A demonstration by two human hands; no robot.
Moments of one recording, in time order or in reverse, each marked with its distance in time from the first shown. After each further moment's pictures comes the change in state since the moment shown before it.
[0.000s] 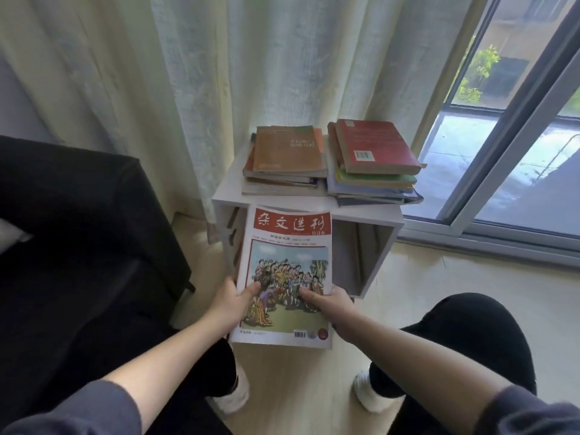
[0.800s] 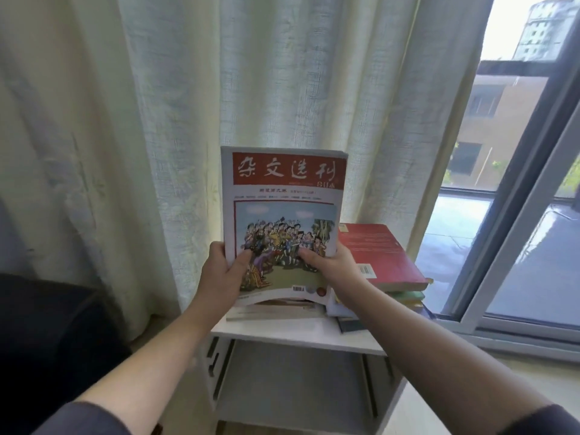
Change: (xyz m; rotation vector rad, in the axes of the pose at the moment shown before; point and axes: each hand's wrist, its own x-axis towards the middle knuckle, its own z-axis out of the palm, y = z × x) left_hand 0.118 0.217 -0.073 -0.188 0.284 0.587; right_hand 0.091 -0.268 -0.011 -0.044 0.022 -0.589
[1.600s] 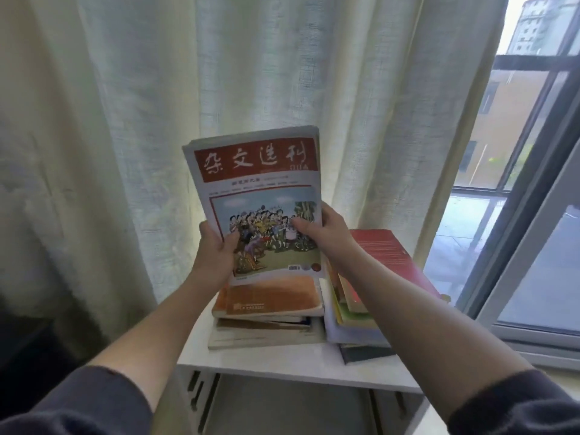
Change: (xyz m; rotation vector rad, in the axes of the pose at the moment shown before) left_hand 0.098 -0.024 0.029 -0.100 0.024 0.010; right_hand 0.095 -0.011 -0.014 -0.068 -0.021 -0.164
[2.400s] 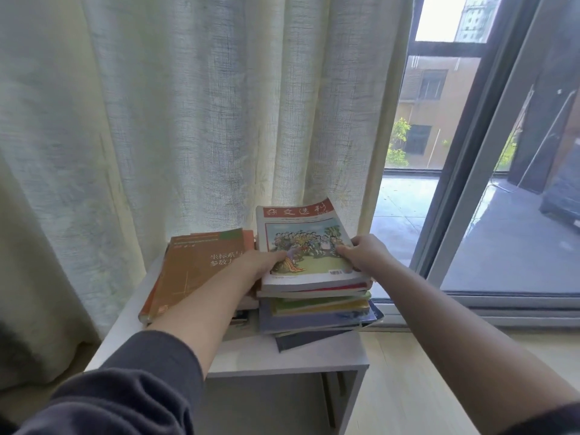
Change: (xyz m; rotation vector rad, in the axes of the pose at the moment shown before) left_hand -0.031 0.045 0.160 0.307 -0.456 -0.626; right_hand -0.044 0.042 -0.164 -0.719 0.222 0.498
